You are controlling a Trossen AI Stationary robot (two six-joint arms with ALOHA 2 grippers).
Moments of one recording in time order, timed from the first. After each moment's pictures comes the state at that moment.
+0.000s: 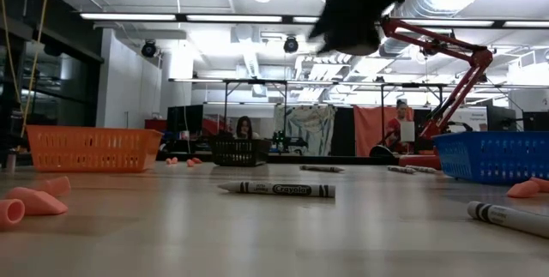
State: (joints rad) left arm 0.04 1.05 0.82 0.39 -0.10 -0.16; right arm -0.03 1.38 1.00 -0.25 0.28 0.40
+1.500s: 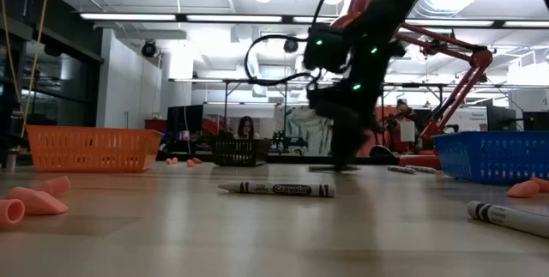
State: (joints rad) left arm 0.05 1.02 0.82 0.45 -0.17 -0.18; right arm -0.20 1.83 1.05 -0.47 0.08 0.34
